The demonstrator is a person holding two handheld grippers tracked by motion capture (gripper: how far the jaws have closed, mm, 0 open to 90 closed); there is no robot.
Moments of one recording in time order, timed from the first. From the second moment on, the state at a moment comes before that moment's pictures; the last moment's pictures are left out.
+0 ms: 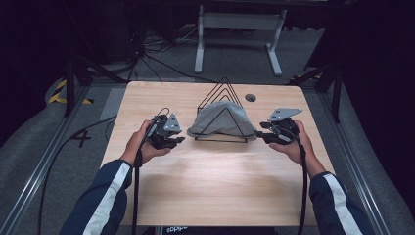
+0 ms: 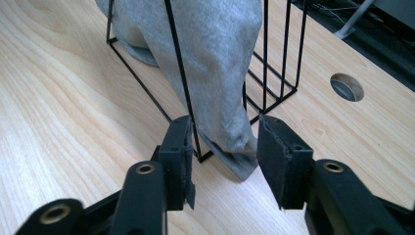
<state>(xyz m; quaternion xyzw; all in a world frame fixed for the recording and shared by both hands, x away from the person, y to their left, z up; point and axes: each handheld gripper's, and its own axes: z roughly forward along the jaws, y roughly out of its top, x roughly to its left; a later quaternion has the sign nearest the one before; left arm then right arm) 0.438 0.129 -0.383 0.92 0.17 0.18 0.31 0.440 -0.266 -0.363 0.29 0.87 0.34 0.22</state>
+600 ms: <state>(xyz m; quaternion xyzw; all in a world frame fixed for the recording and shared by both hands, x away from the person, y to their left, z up) 0.409 0.164 -0.401 0.92 0.20 0.19 0.27 0.412 -0.288 -0.375 0.29 0.87 0.31 0.23</state>
